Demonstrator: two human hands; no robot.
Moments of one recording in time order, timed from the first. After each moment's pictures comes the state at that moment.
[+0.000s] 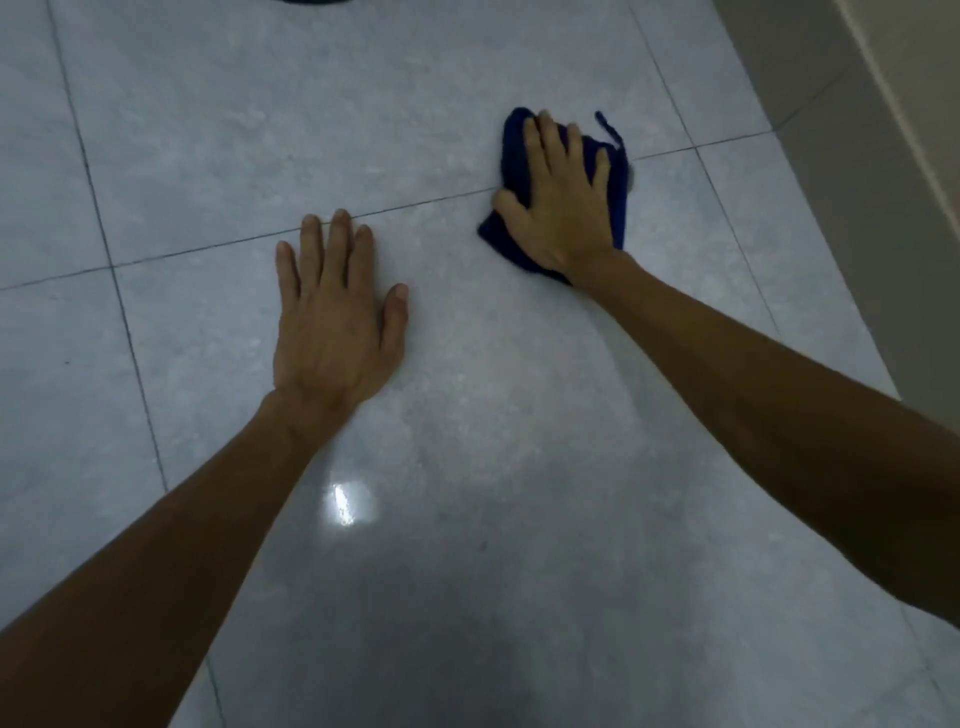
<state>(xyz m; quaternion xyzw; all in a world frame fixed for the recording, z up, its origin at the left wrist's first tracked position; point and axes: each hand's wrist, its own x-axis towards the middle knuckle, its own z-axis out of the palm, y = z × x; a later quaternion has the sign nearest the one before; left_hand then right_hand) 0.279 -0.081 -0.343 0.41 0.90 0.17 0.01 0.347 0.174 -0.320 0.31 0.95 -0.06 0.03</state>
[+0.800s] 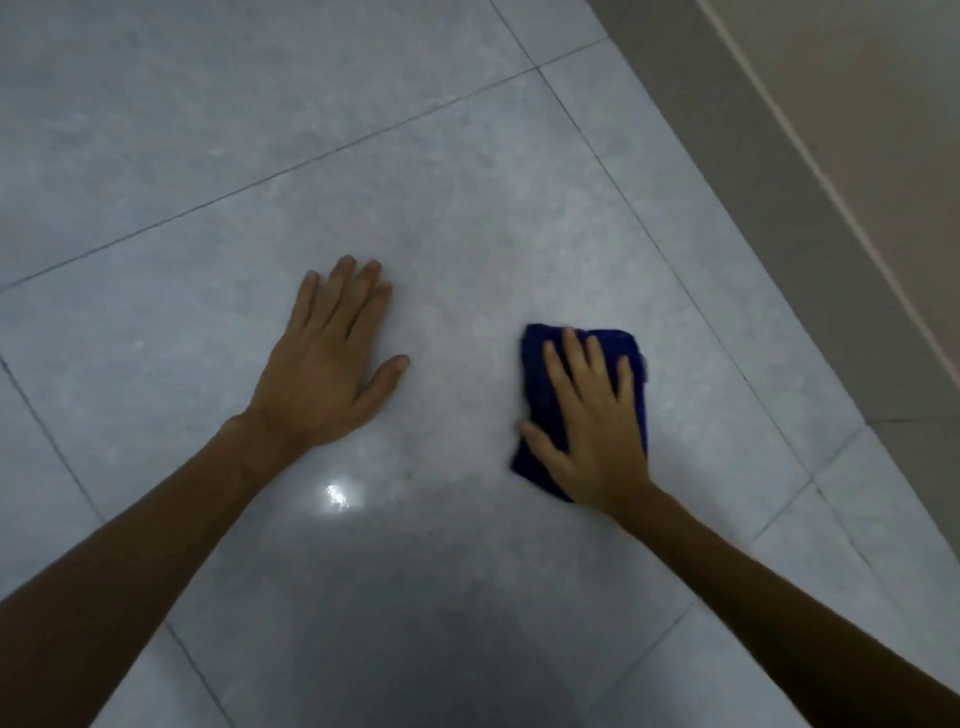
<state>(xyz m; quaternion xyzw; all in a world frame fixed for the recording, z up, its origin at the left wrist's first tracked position) 0.349 -0.084 -0.341 0.67 0.72 0.19 0.03 0.643 0.016 -0.319 0.38 0.92 -0.09 0.00</state>
